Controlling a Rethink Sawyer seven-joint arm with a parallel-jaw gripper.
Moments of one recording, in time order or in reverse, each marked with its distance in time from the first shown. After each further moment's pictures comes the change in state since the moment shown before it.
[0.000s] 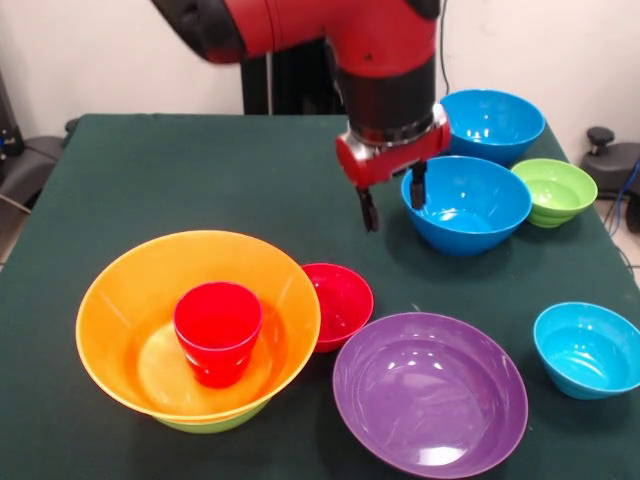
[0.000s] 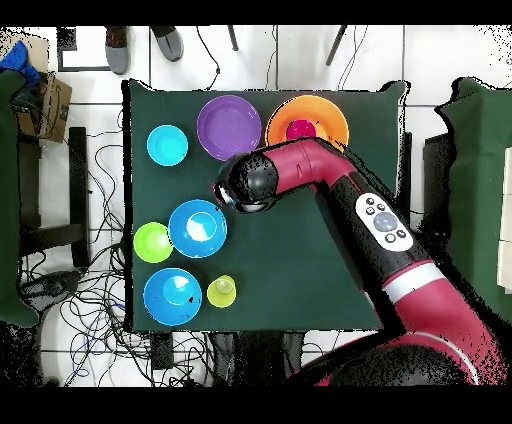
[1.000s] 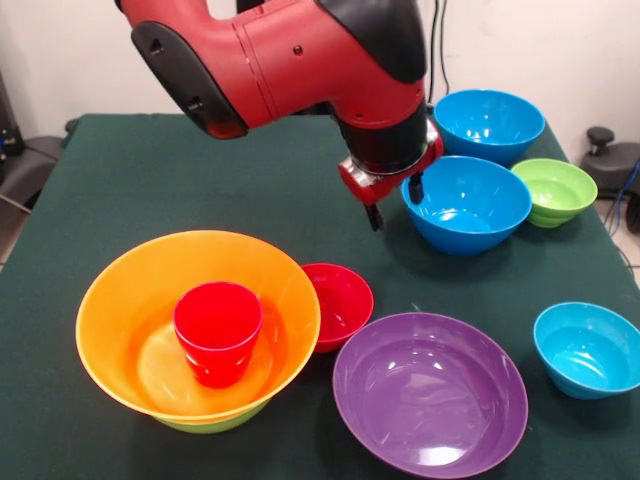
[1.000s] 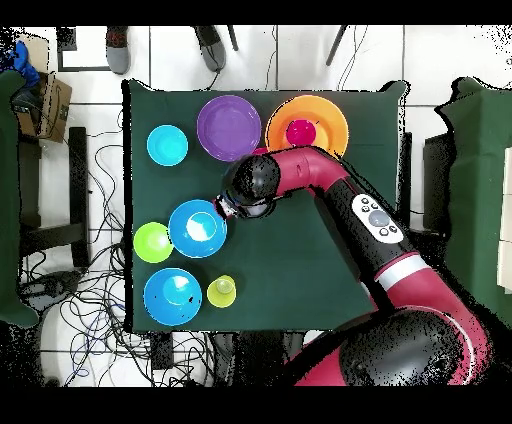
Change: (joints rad) arm -0.019 0.126 0.005 -0.036 0.032 0.146 -0.125
